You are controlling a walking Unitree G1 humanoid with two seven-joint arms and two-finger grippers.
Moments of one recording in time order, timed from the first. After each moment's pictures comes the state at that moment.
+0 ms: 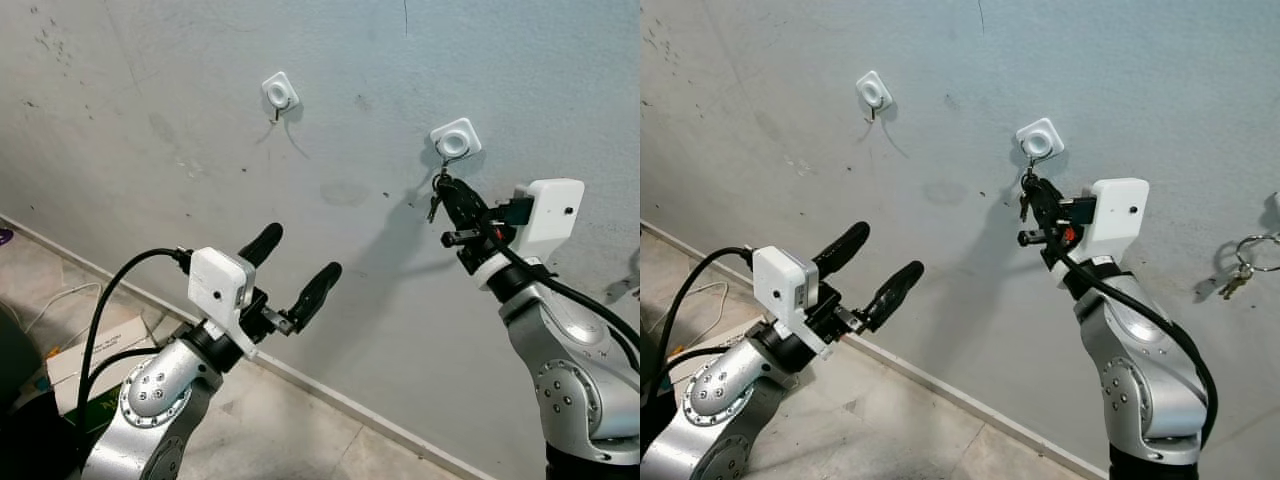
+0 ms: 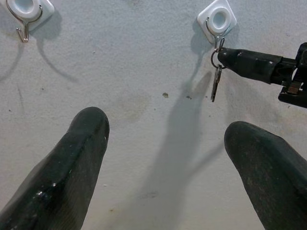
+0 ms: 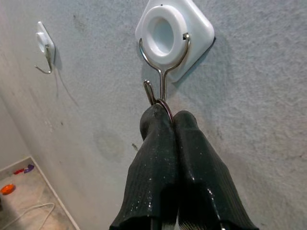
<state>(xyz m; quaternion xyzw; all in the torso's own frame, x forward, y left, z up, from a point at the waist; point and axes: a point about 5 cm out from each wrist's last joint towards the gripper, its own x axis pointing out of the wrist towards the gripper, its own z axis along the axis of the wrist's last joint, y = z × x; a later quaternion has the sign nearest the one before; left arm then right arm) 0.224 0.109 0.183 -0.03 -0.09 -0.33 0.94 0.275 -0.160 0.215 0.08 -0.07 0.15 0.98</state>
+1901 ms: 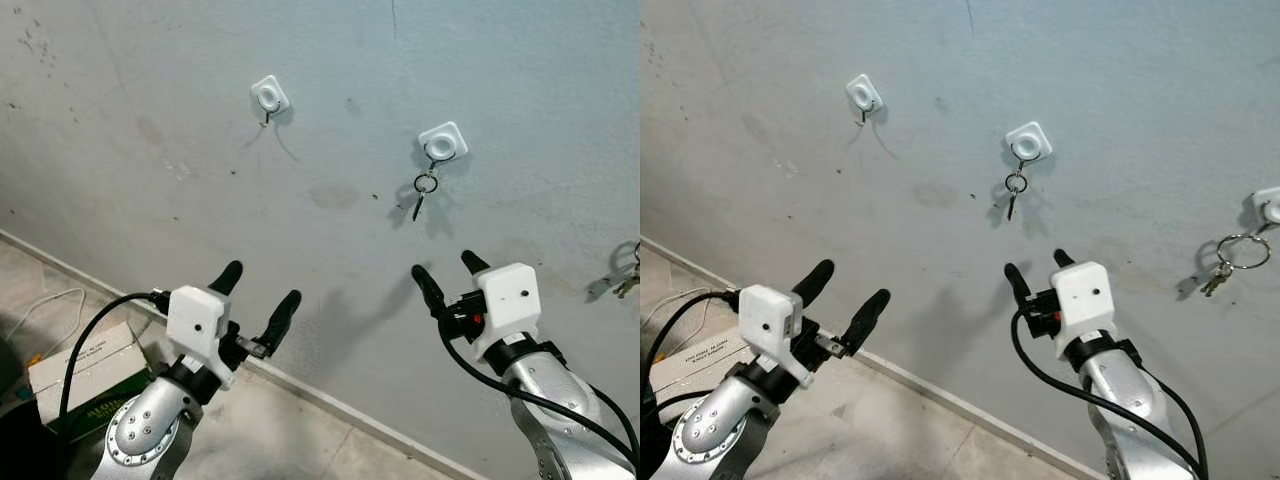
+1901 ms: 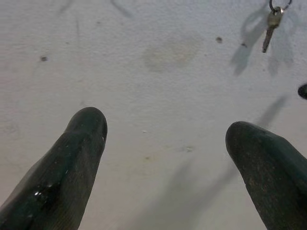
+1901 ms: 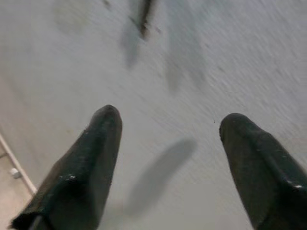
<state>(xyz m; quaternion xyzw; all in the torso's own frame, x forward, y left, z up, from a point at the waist) 0.211 0.135 0.141 -0.01 -0.03 -0.23 0.97 0.244 -0.180 0.141 -0.09 0.01 0.11 0.99</state>
